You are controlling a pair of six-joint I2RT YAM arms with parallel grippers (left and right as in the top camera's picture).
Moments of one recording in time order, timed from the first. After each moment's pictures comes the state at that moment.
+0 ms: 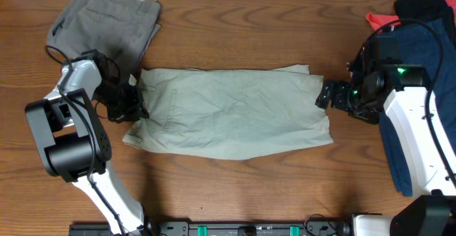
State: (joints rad) left arm 0.29 2.08 1.37 -1.09 0.38 -0.02; right arm 0.01 1.51 1.24 -1.11 -0.19 0.30
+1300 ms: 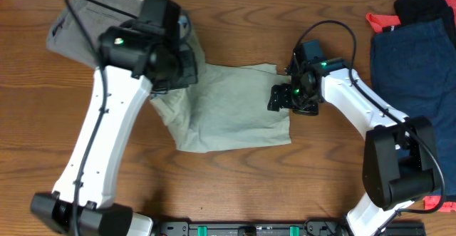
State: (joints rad) left arm -0.30 1.63 1.76 -1.36 0.09 -0.40; right arm 0.29 1.85 1.24 -0.82 -0.30 0.35
